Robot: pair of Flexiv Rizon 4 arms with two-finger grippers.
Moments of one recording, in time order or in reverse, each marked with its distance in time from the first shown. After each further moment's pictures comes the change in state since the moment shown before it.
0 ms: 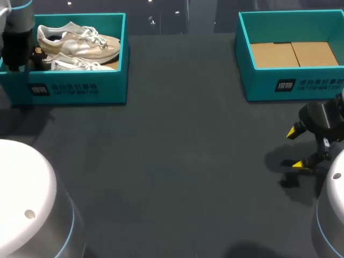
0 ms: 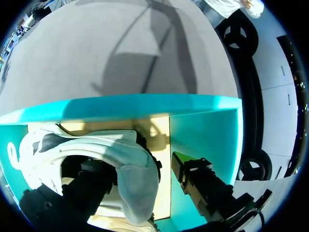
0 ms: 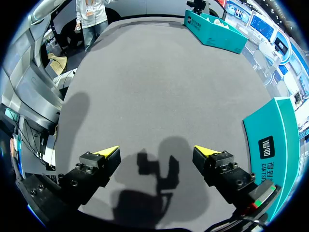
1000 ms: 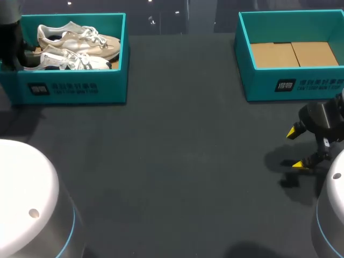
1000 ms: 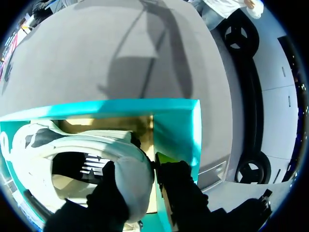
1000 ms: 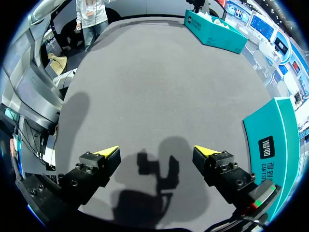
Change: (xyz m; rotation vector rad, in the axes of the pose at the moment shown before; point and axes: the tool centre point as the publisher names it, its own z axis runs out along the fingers) left arm 0.033 0.002 -0.023 -0.009 -0.017 -0.024; right arm 0.000 0.000 0.000 0.000 0.000 0.000
